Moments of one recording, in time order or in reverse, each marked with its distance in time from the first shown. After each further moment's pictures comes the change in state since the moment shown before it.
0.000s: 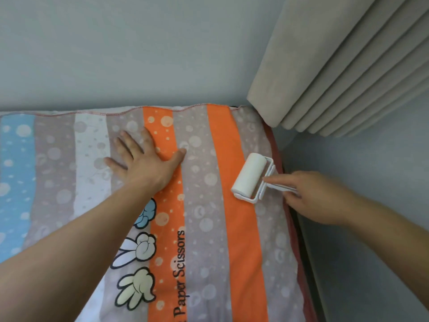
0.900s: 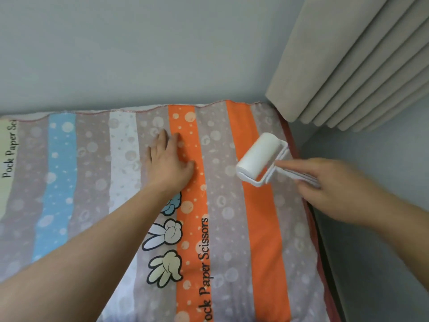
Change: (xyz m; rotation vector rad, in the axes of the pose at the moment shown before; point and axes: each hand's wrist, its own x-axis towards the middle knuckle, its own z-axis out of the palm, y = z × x) left_hand -0.024 -0.025 -0.012 -0.069 0.133 0.274; right_hand -0.035 -0.056 -0.023 0.190 0.175 -0.061
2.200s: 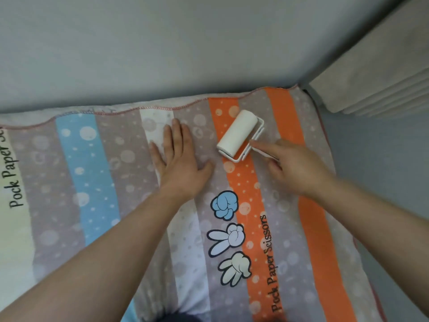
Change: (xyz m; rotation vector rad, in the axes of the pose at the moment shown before) left_hand 0.042 -0.093 -0.035 -0.052 -0.316 0.142; right_hand 0.125 -0.119 0.086 -0.192 0.003 0.150
